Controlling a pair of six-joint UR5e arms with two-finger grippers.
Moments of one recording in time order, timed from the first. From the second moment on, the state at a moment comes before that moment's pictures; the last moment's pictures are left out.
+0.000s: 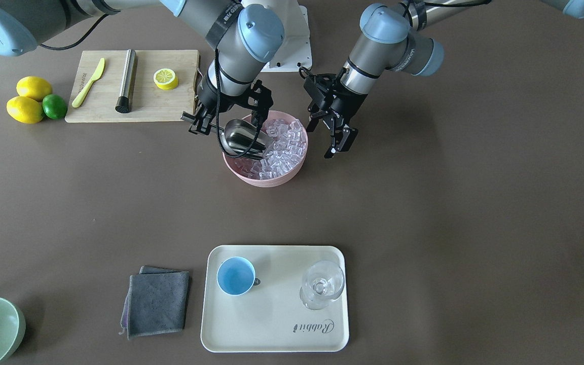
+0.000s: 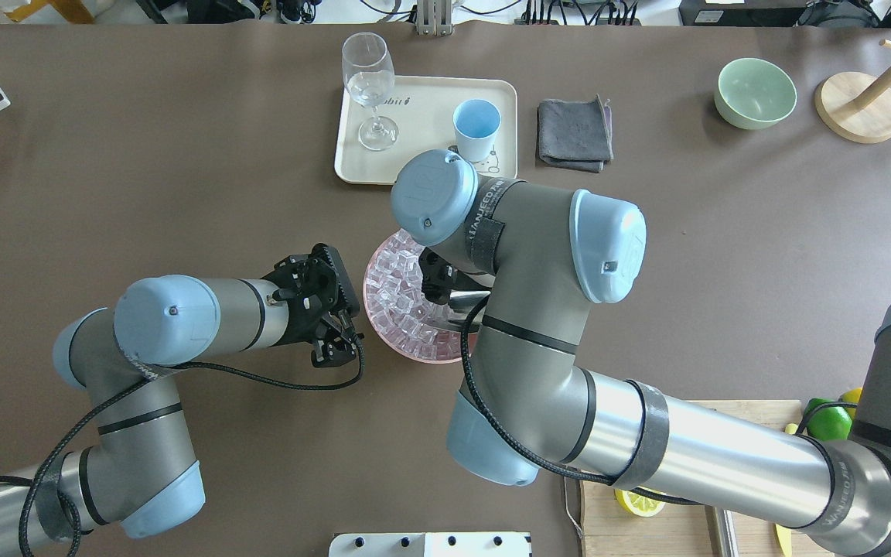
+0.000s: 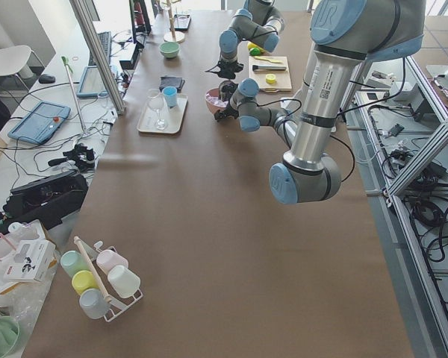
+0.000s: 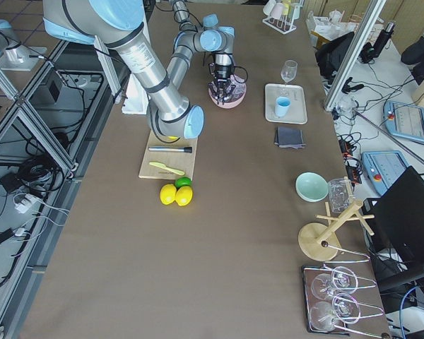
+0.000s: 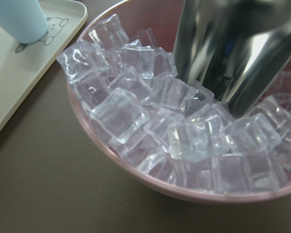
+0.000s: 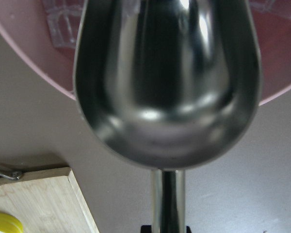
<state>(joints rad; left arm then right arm) -0.43 -1.96 -1.75 -2.22 -1.64 -0.15 0.48 -0.70 1.70 -2.34 1.71 -0.32</state>
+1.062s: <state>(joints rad) -0.44 -1.96 -1.76 -2.22 -1.65 -0.15 0.48 -0.87 1.78 -2.00 1.71 -0.38</state>
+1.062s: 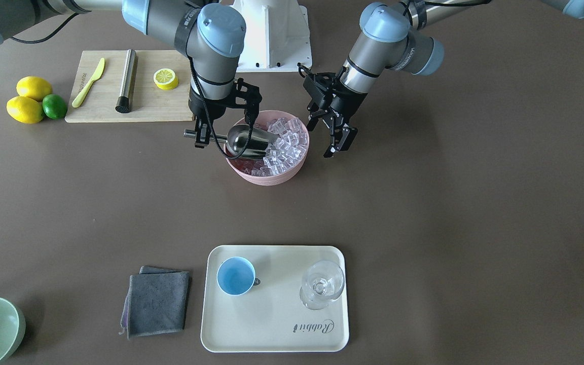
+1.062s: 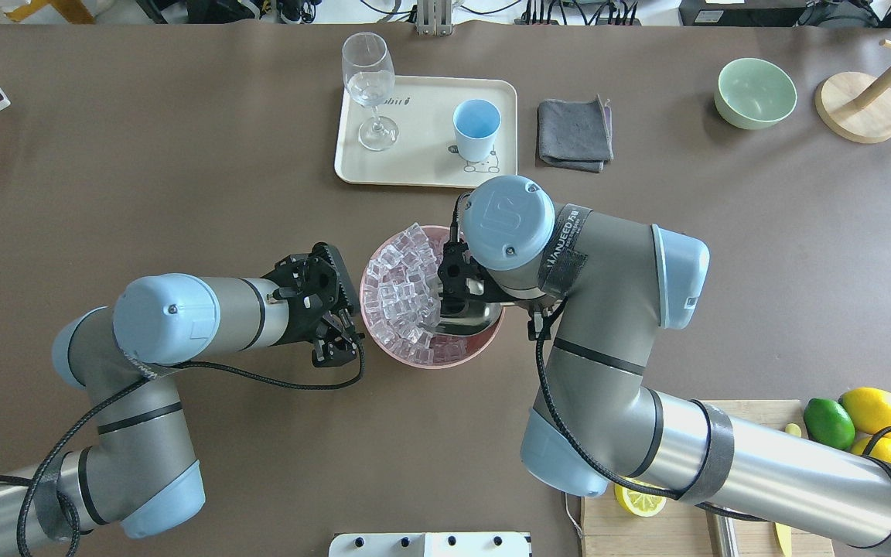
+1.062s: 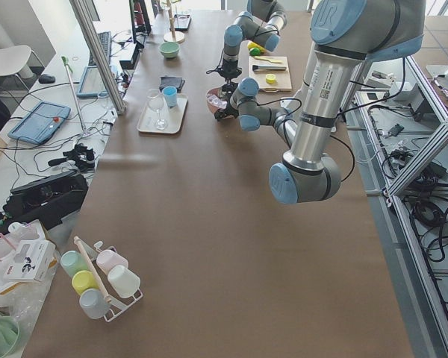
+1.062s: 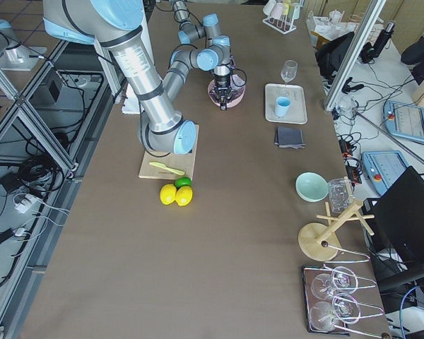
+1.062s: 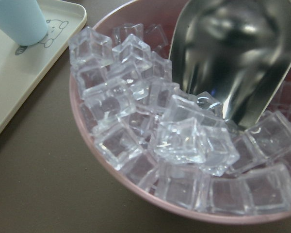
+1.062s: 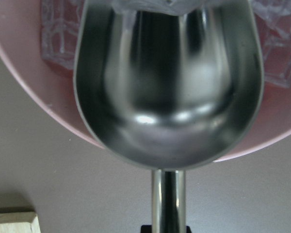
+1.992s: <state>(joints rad) -0.44 -1.96 -1.76 -2.22 -1.65 -0.15 0.48 -0.88 1.78 -1.95 1.66 -0.49</state>
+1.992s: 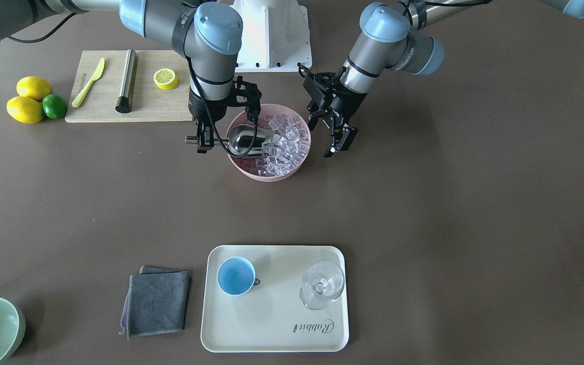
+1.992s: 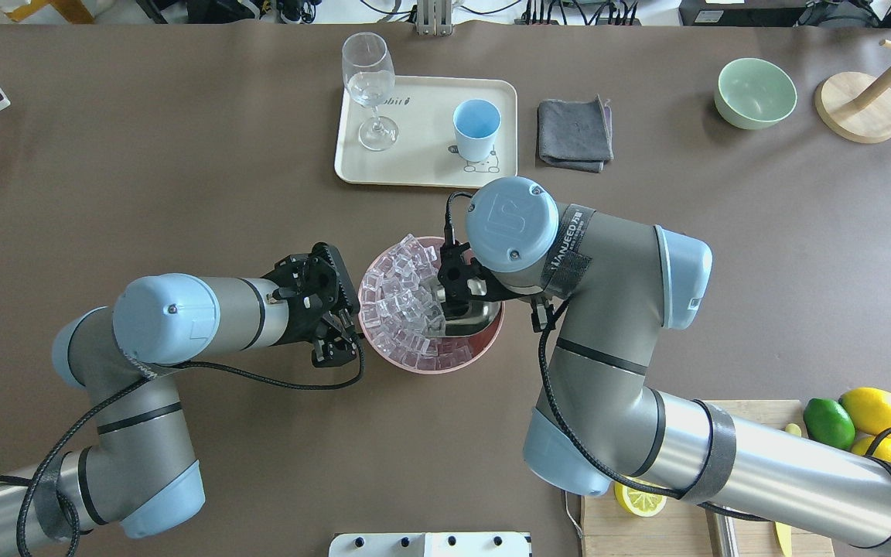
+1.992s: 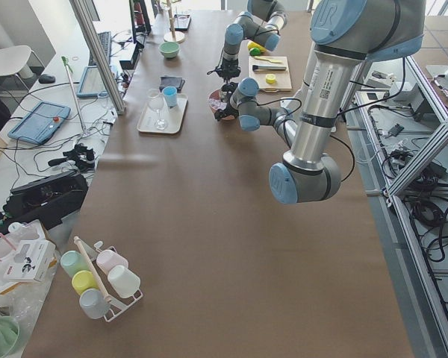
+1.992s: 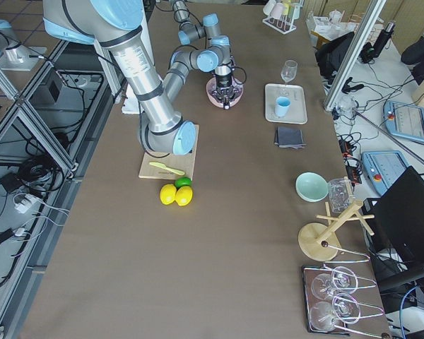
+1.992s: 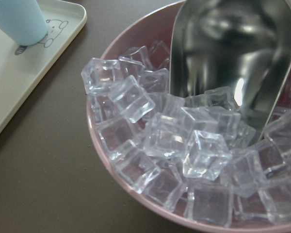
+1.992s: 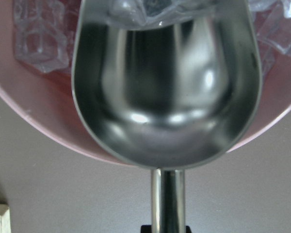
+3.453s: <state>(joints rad) -0.50 -1.94 -1.82 -2.12 -1.74 -0.15 0.49 -0.94 1.78 -1.76 1.78 -0.58</state>
